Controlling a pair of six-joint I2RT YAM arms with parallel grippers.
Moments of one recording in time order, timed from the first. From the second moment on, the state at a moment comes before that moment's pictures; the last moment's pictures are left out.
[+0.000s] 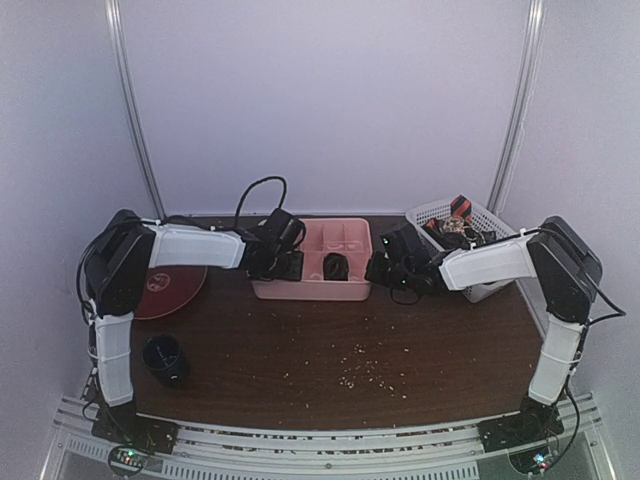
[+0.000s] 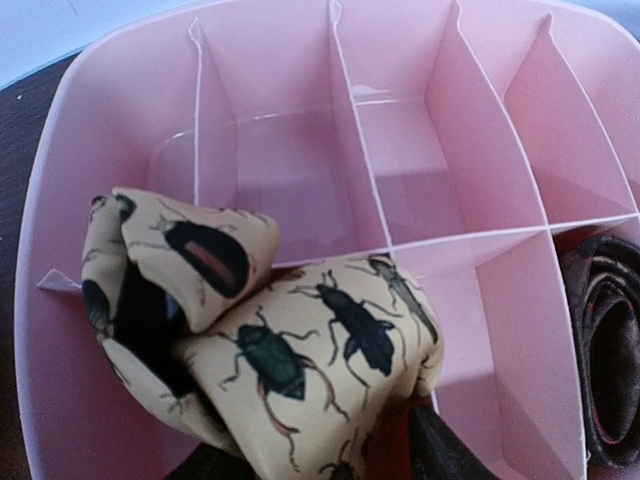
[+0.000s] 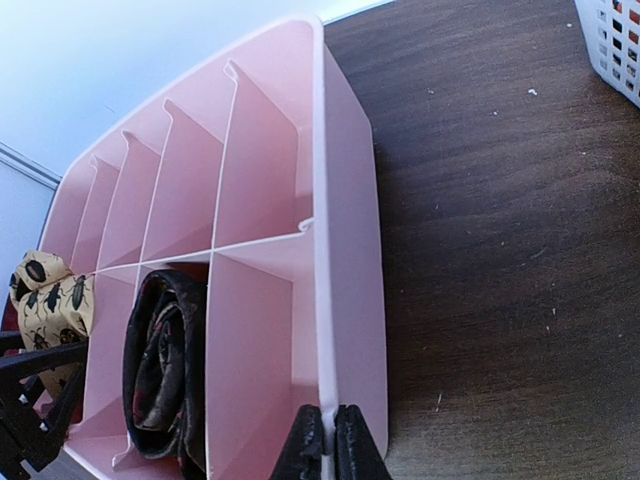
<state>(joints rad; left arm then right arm) -0.74 2.06 1.46 -0.27 -0.33 -0.45 0.69 1.86 1.09 0.11 0.23 0.78</state>
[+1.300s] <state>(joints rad) -0.74 2.04 1.46 -0.26 -0.37 -0.38 0.69 1.85 1.07 0.13 0.23 0.77</state>
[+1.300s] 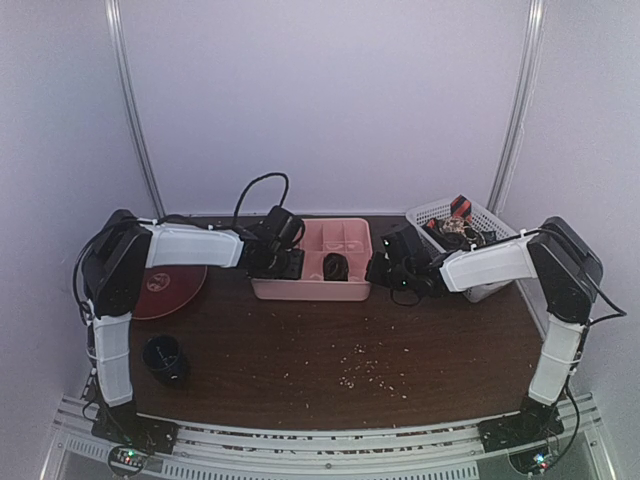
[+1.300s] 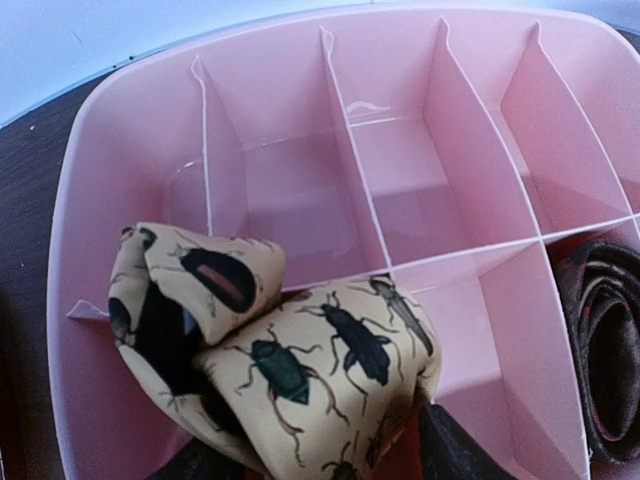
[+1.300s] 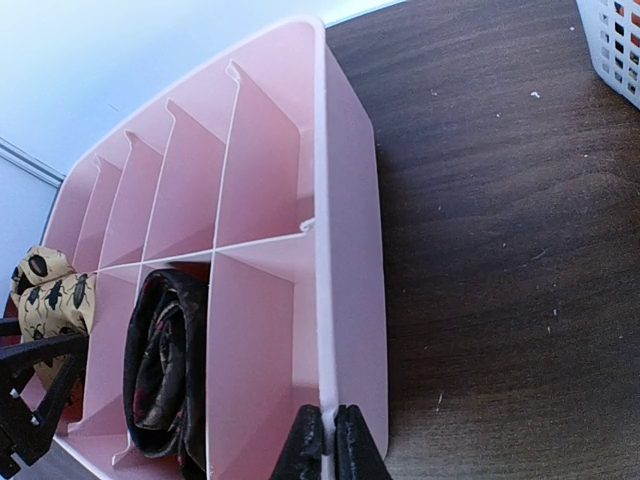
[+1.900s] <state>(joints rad) -0.74 2.09 1.52 -0.26 -0.41 -0.38 0.69 1.85 1.07 0.13 0.23 0.77</state>
